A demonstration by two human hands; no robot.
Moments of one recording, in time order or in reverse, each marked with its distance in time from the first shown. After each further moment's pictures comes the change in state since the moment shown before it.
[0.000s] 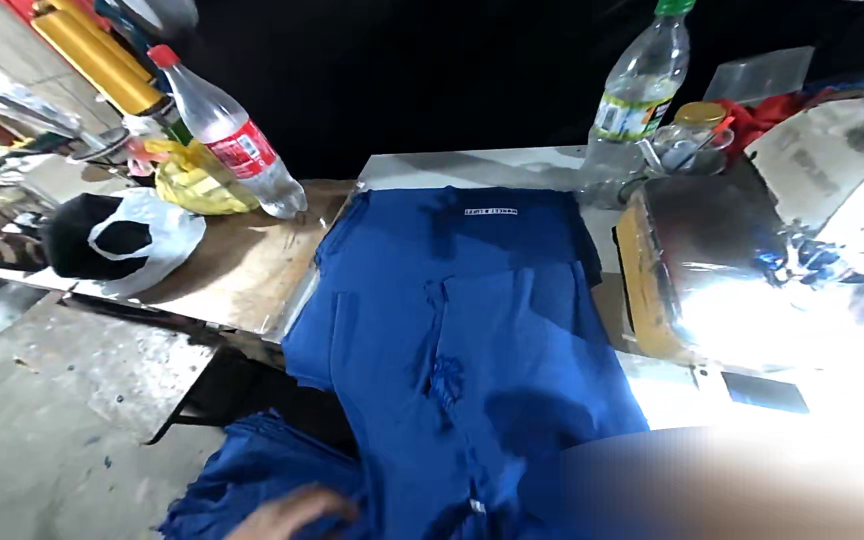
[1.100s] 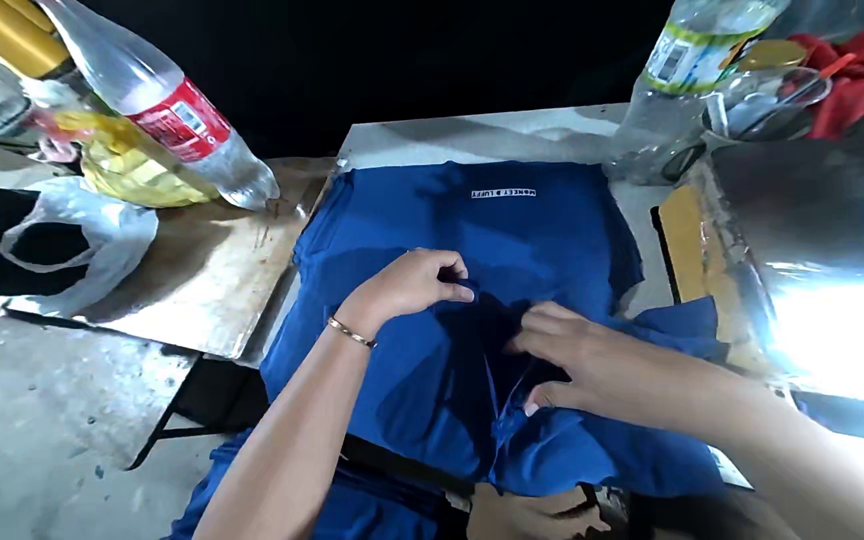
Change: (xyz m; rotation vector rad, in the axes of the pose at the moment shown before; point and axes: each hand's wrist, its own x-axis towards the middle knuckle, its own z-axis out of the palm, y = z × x) left_hand 0.306 0.064 -0.087 0.156 -0.074 0.214; right_hand 0.158 0.043 -0.024 -0.236 0.257 -0.007
